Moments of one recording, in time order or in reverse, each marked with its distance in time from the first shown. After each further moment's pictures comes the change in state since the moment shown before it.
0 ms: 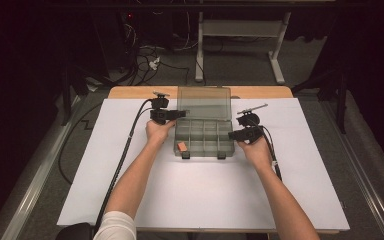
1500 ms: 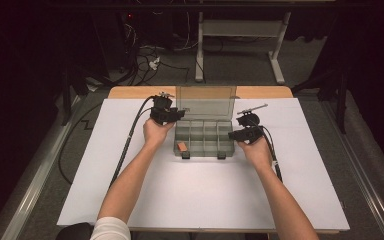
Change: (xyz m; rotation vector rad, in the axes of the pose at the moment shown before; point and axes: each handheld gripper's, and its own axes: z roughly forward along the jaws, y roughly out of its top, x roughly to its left) left arm -0.028 0.001 -0.021 0.002 0.128 0.226; right arm 0.000 0.000 0.000 -0.002 -0.002 -0.004
